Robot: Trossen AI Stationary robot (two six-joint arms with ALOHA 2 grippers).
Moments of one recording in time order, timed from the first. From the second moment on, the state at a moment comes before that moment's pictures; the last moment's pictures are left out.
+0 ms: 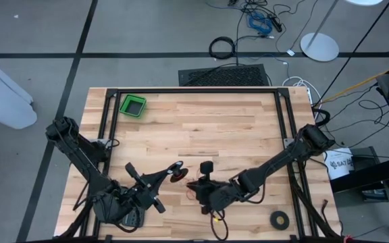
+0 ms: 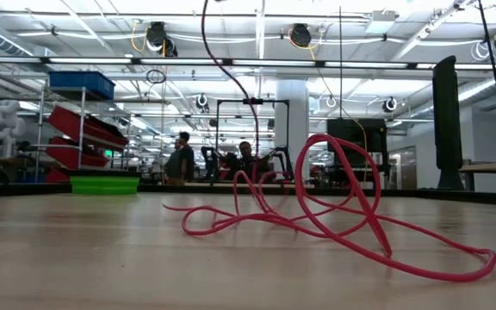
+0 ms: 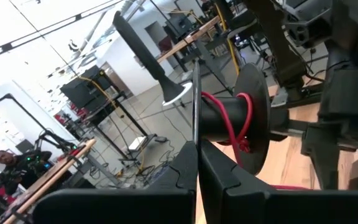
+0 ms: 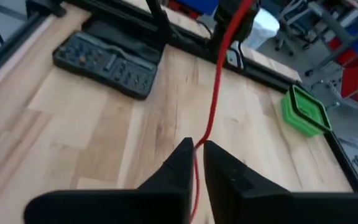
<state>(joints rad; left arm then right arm) -0.85 1.56 1.16 0.51 -1.52 0.69 0.53 1.84 1.34 -0.06 0.66 -0.07</state>
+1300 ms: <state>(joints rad) -0.85 1.56 1.16 0.51 -1.52 0.68 0.50 1.87 1.34 0.35 0.66 -0.20</state>
